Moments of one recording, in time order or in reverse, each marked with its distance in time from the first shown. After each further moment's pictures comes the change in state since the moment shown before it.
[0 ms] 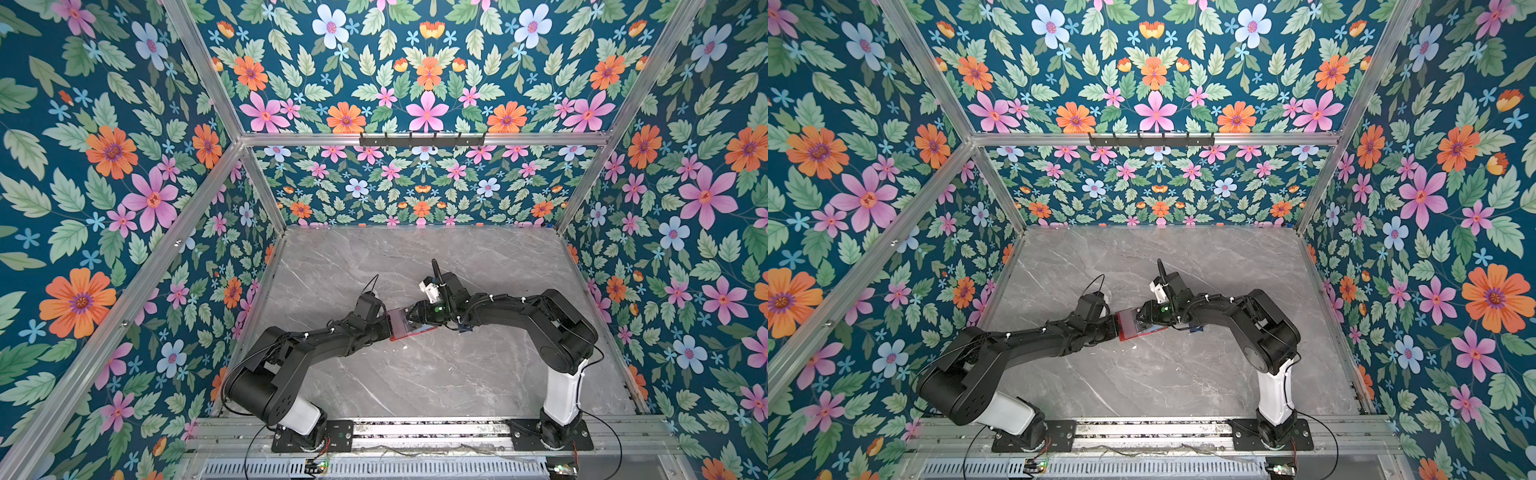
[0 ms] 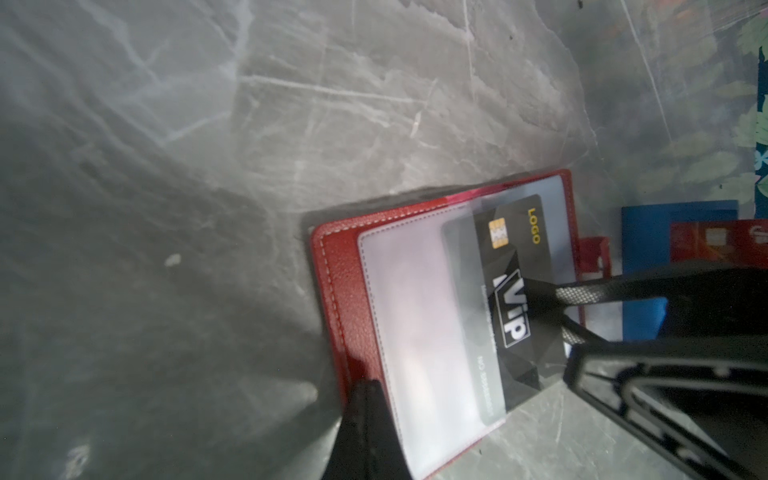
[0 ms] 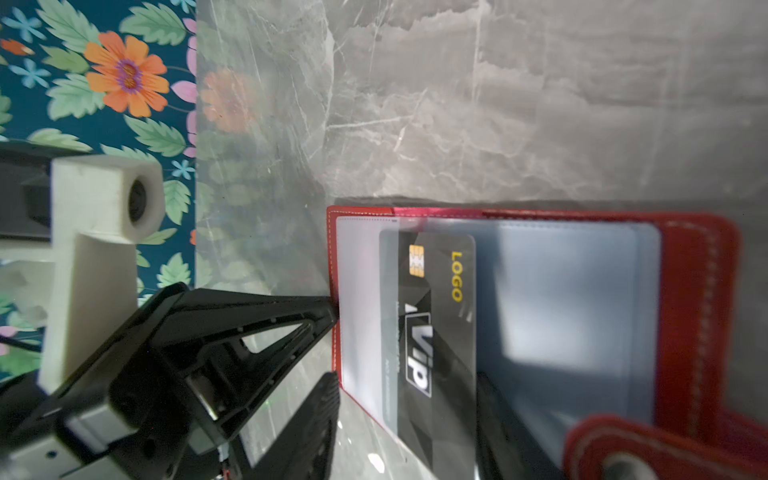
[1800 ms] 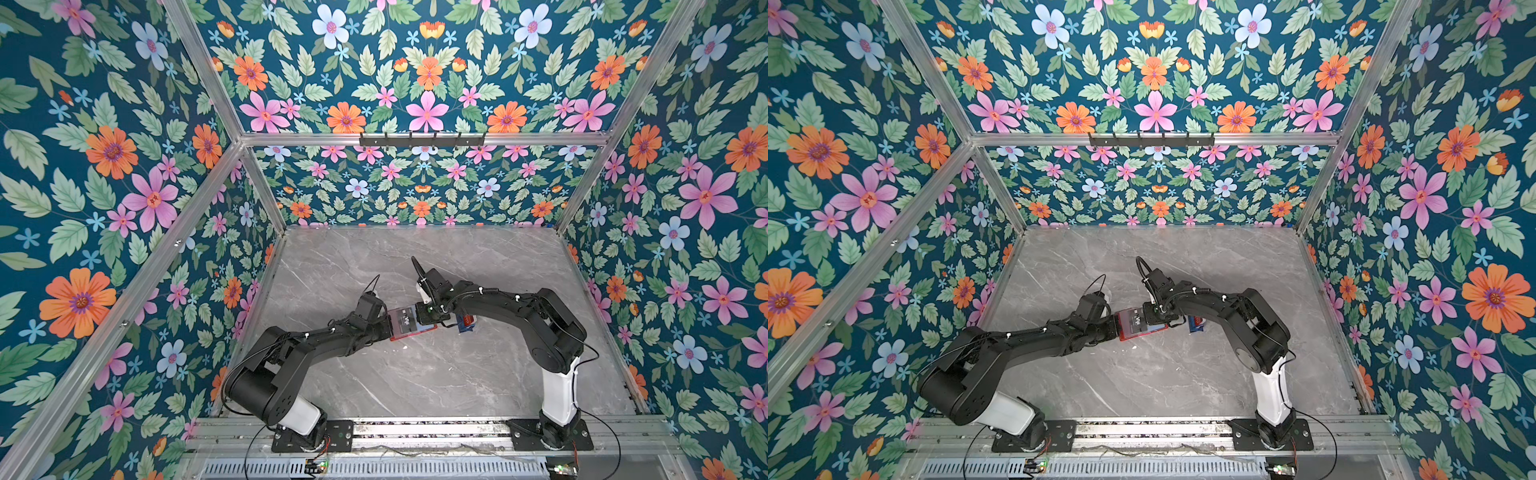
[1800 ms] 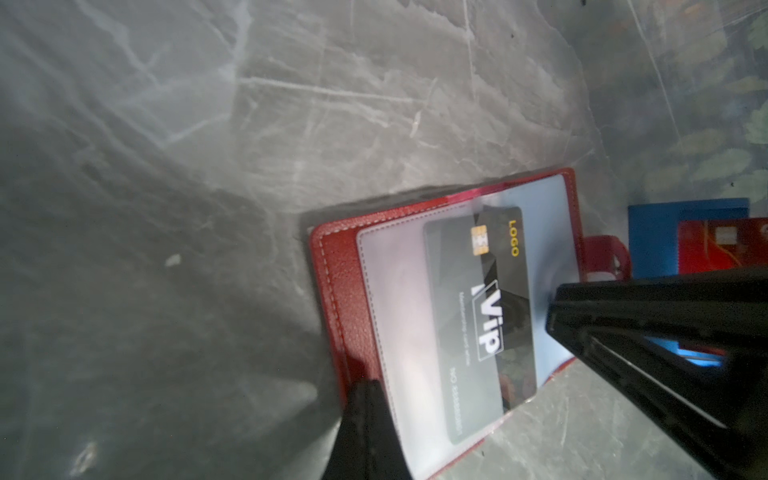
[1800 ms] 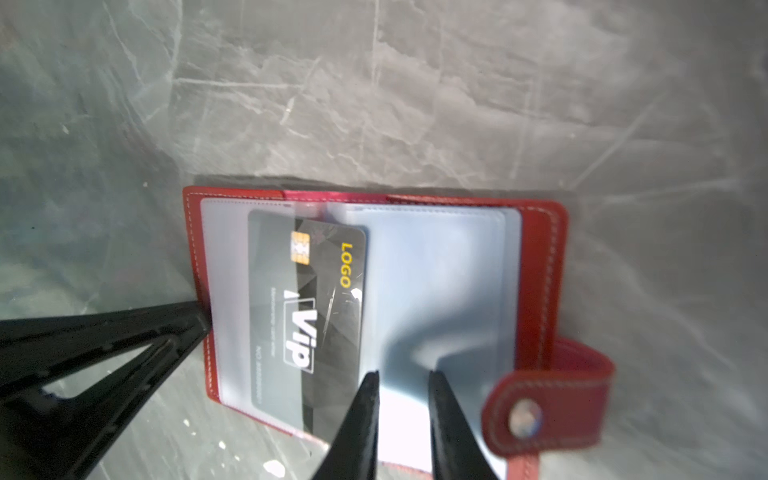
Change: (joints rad) left arm -0.011 0.000 0.006 -0.013 -0.016 0.003; right arm 0.072 0.047 0.246 -0.477 0.329 -0.174
